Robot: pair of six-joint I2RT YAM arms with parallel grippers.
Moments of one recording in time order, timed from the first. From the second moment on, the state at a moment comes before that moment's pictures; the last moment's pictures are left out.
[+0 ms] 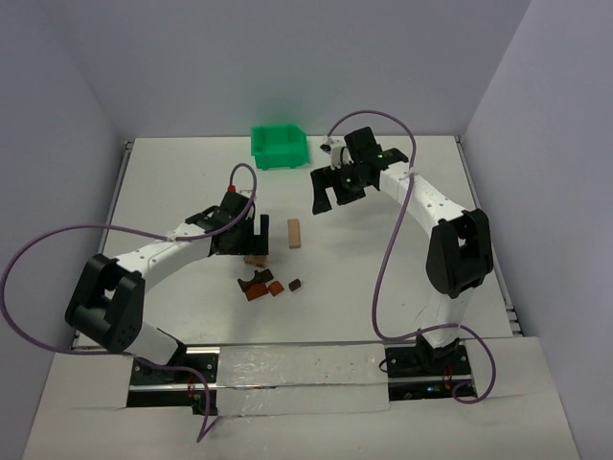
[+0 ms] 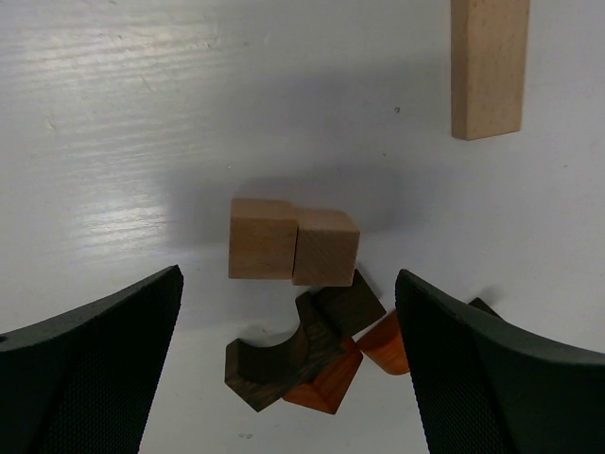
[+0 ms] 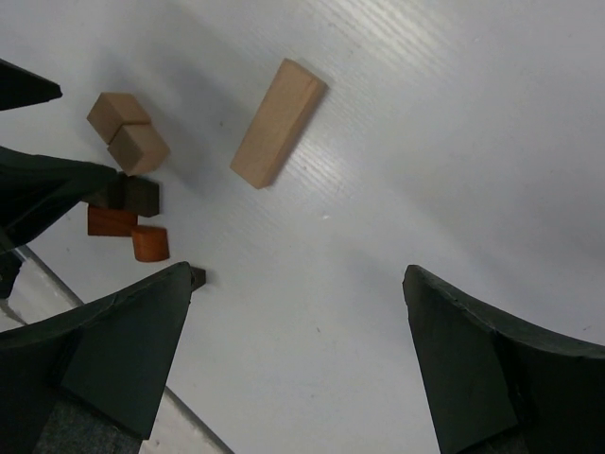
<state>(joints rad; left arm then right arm) -0.56 1.49 0.94 -0.45 -0.09 -0.44 0.39 1.82 1.56 -0.74 -0.43 0.01</state>
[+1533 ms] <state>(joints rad) -0.65 1.62 0.95 -0.42 -0.15 -0.36 0.29 1.84 1.50 -0.70 -0.61 0.07</state>
